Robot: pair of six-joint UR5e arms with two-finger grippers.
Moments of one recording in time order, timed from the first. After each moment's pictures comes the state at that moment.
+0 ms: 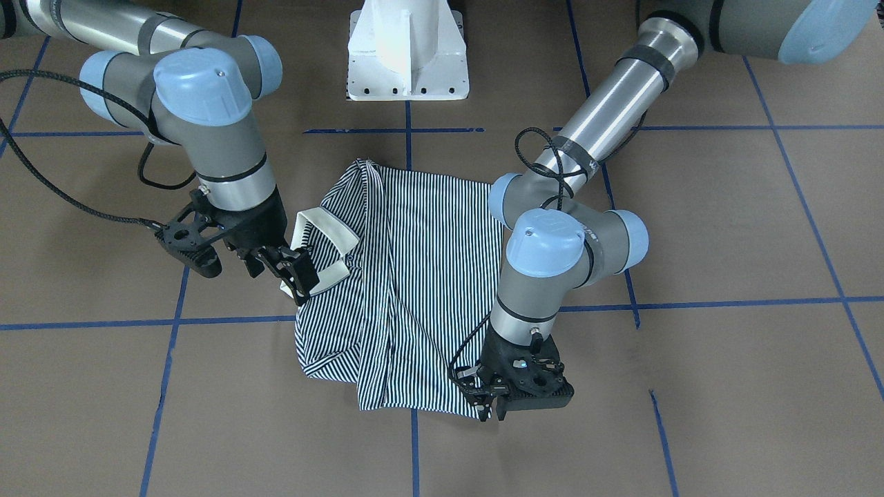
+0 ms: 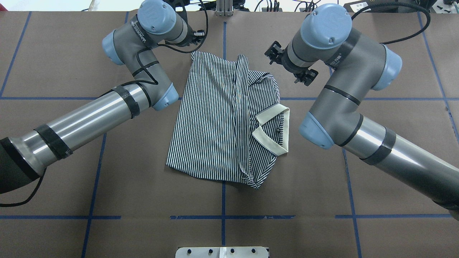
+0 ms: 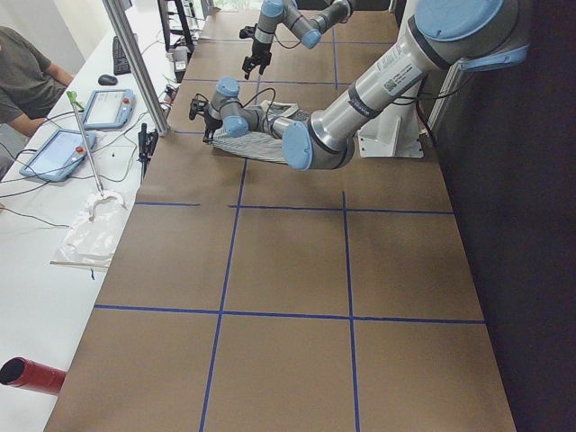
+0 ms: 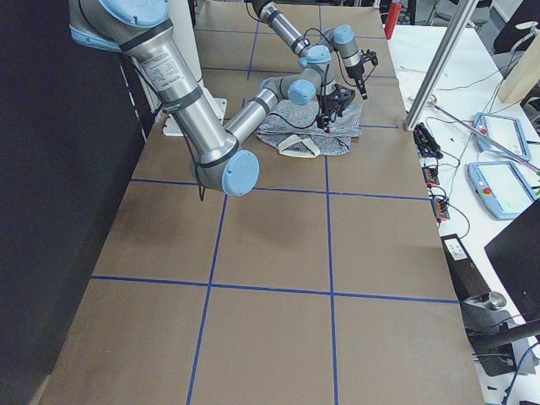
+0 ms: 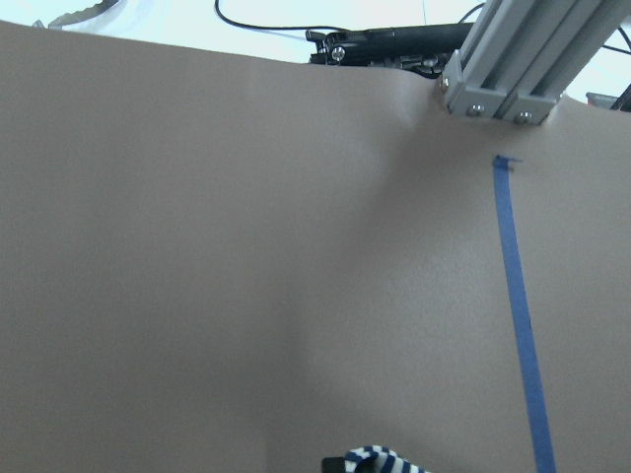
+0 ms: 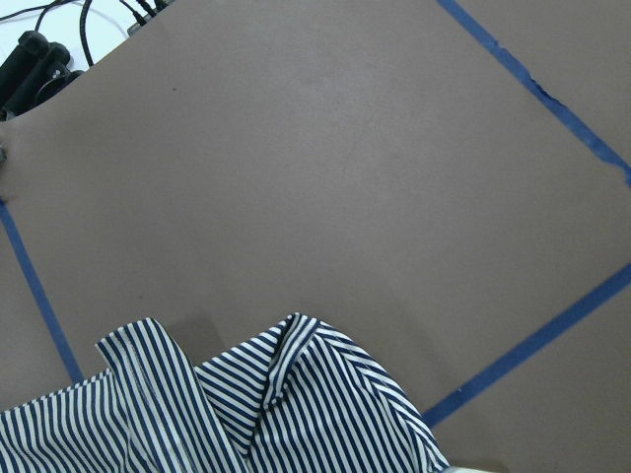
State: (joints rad) left arm -0.81 -2.56 -0.89 -2.33 -1.75 -1.16; right arm 0.77 -0.88 1.58 -1.47 1.80 1.66
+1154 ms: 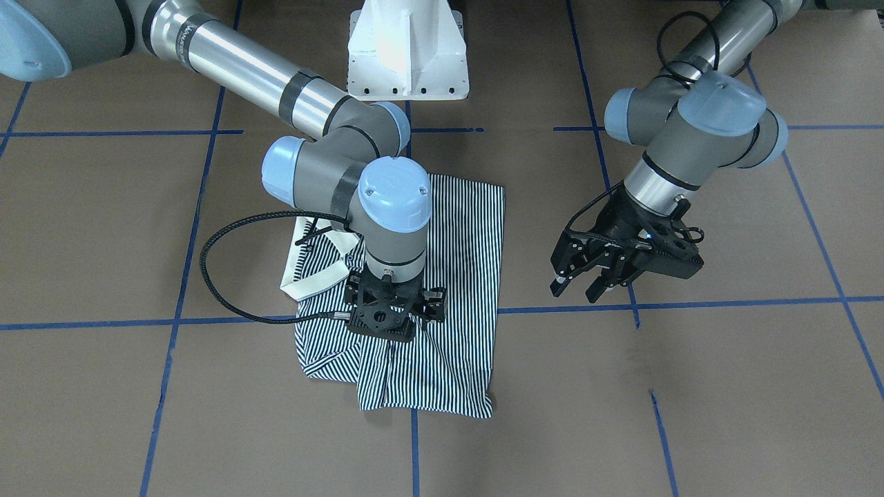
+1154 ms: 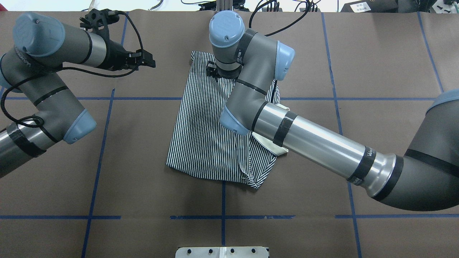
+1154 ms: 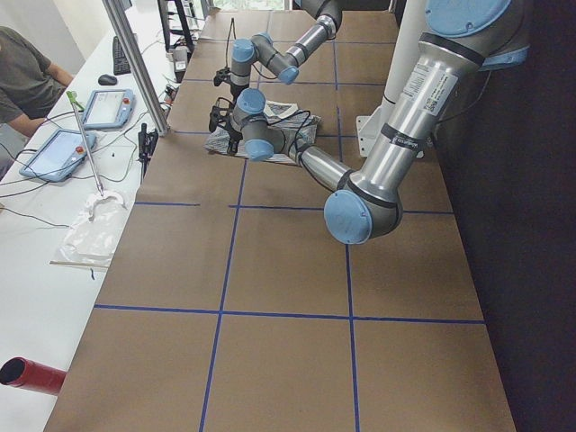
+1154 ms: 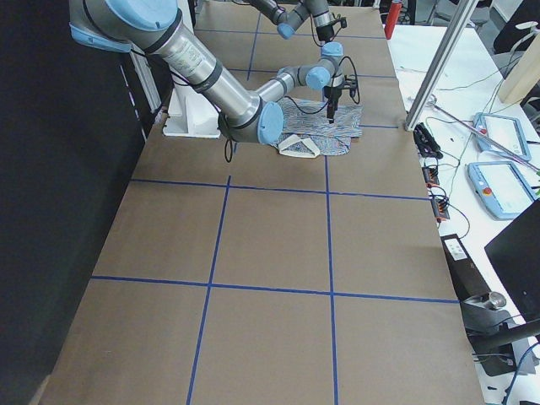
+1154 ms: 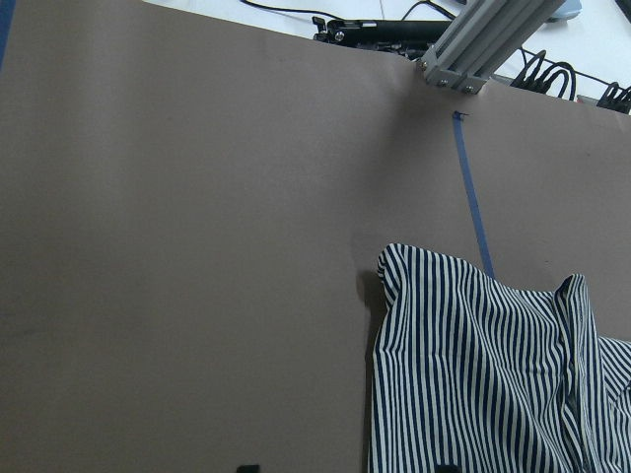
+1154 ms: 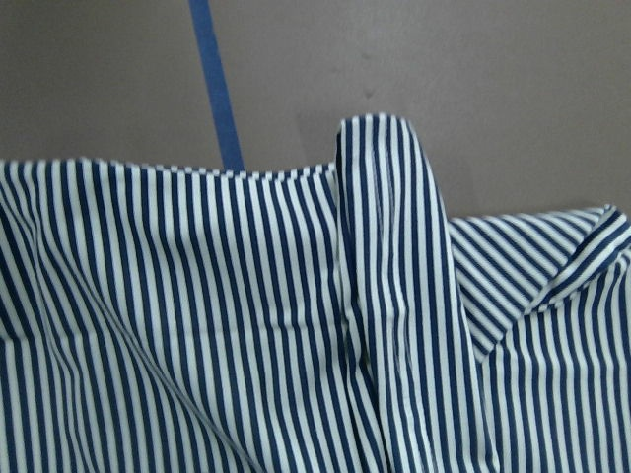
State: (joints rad) left arm -0.87 -2.06 -1.55 -2.29 -1.97 -1.17; right arm 0.65 -0.51 1.03 -1.40 1.86 1.30
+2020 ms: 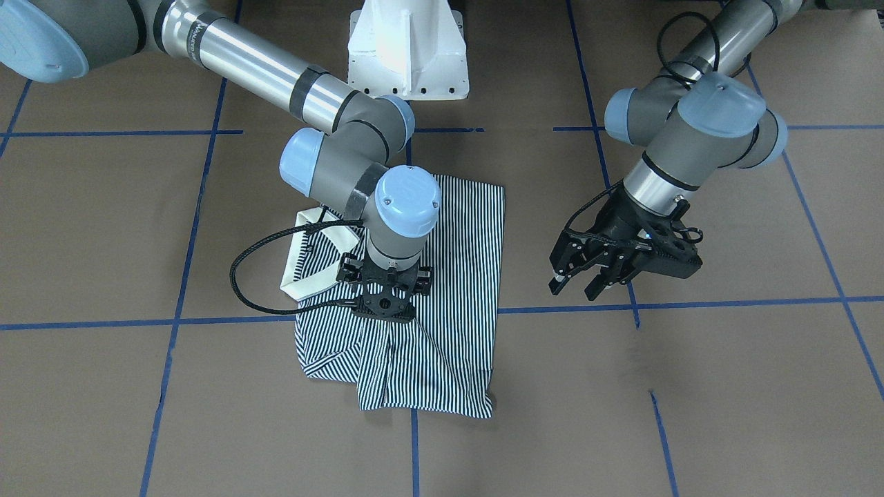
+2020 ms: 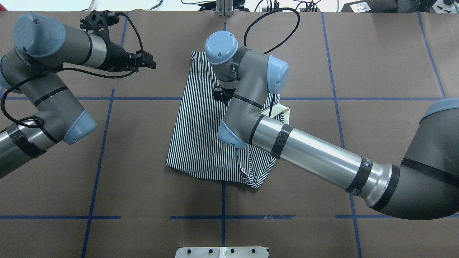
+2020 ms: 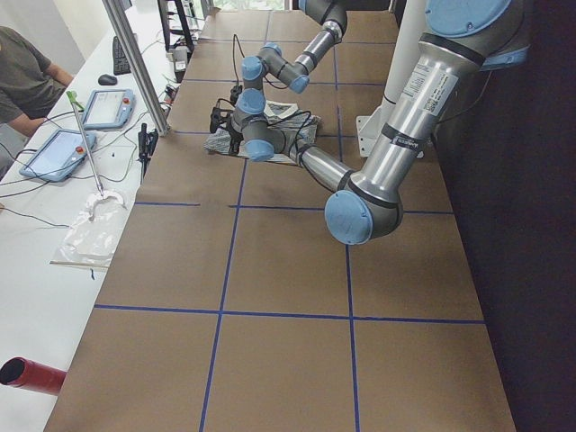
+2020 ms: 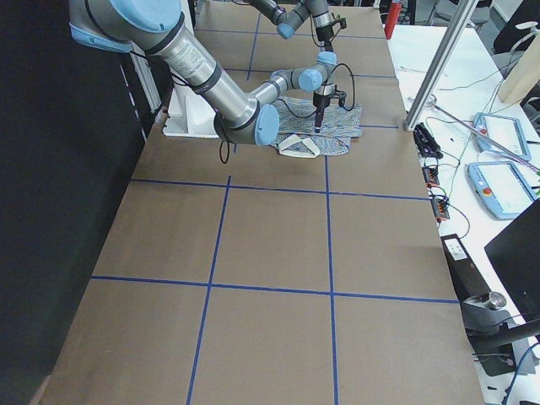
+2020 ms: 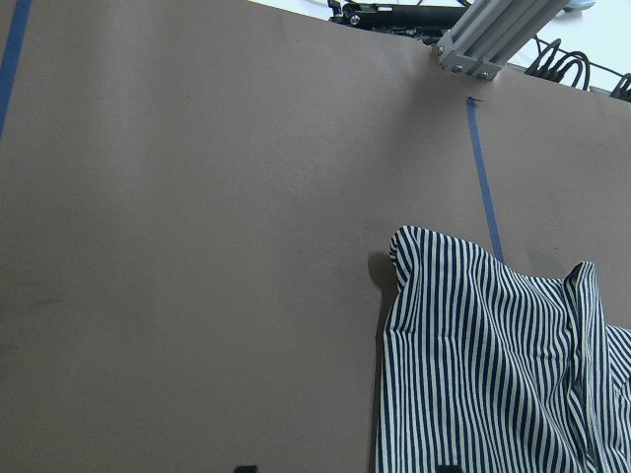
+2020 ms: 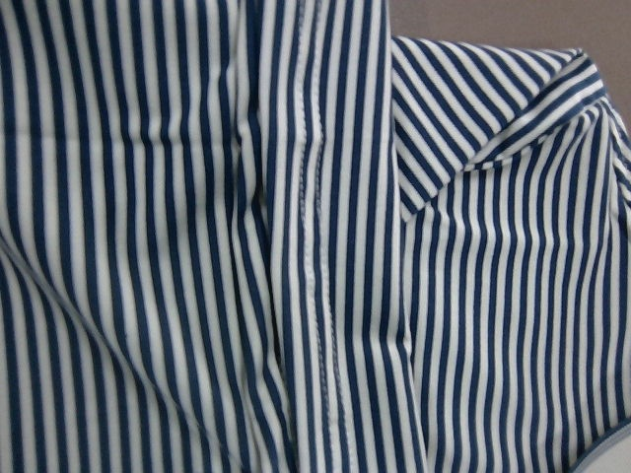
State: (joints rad) left arm -0.86 -2.06 -1.54 -2.29 -1.98 -1.19; right arm 0.62 -0.52 1.03 -1.58 1.89 1.18
